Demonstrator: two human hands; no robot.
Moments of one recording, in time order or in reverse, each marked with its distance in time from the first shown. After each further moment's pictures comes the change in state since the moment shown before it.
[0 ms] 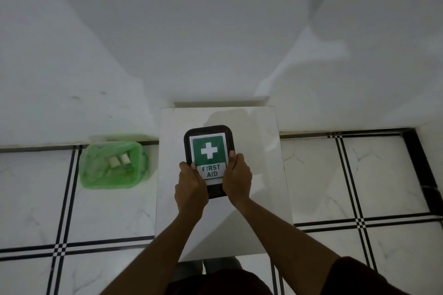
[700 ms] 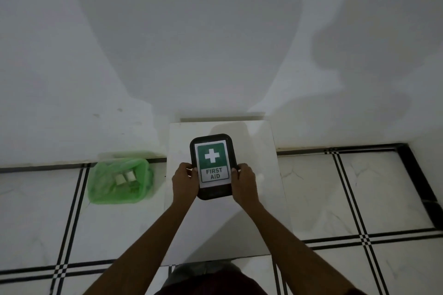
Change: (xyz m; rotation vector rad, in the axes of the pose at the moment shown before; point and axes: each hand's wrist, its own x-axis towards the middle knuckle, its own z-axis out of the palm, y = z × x) left_hand 0.012 0.009 -0.046 -0.136 -0.096 0.008; right_hand -0.019 -0.005 -0.033 -0.083 -0.095 -0.056
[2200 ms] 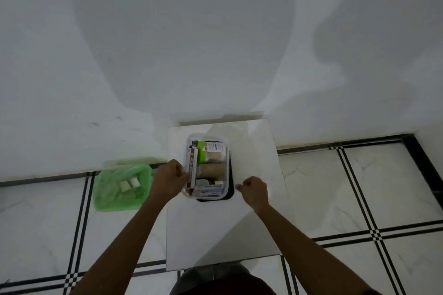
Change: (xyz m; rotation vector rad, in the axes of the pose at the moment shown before) left_hand 0.020 0.018 -0.056 0.265 -0.193 0.139; right_hand 0.004 0.030 -0.023 0.028 -0.162 0.255
